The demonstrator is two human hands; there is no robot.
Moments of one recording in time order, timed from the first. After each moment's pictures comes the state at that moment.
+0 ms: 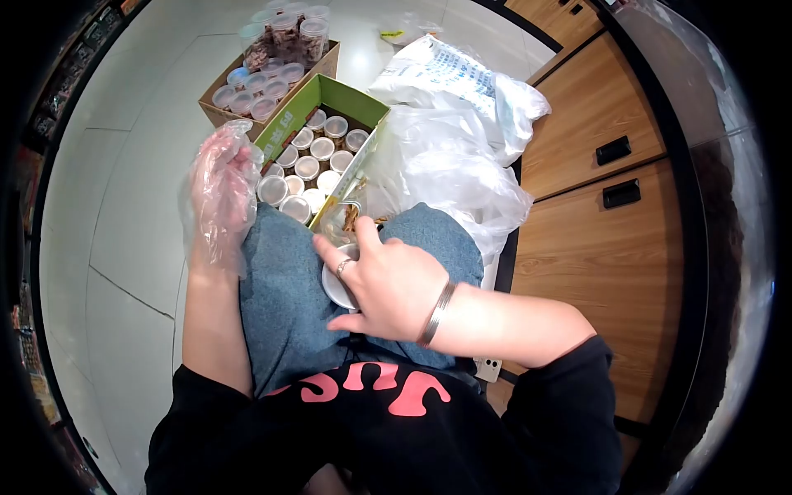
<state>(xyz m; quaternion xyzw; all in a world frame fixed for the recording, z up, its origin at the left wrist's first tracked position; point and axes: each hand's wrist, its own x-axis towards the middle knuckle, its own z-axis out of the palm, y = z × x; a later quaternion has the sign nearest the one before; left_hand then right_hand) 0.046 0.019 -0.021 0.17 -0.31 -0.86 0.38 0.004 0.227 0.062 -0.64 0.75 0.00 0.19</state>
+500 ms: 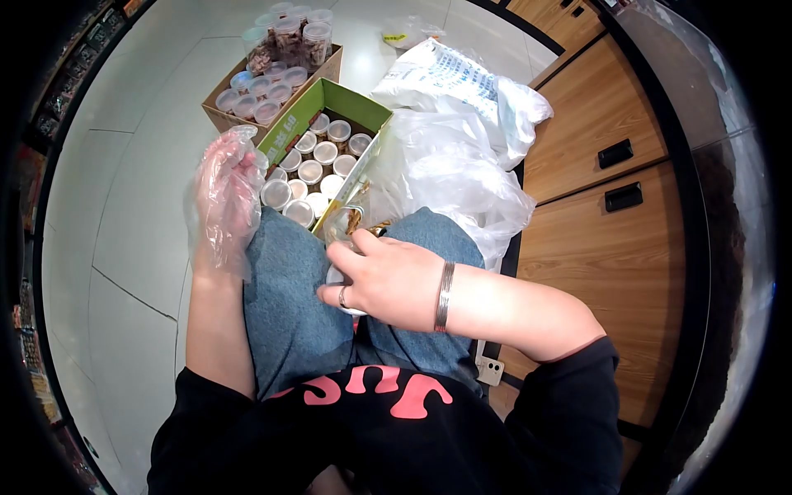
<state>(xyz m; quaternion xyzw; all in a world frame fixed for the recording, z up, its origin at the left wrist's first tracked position) 0.045 0.014 -0.030 0.15 -0.30 -0.86 0.38 -0.017 0.226 0.050 -0.76 0.64 0.01 0.11</state>
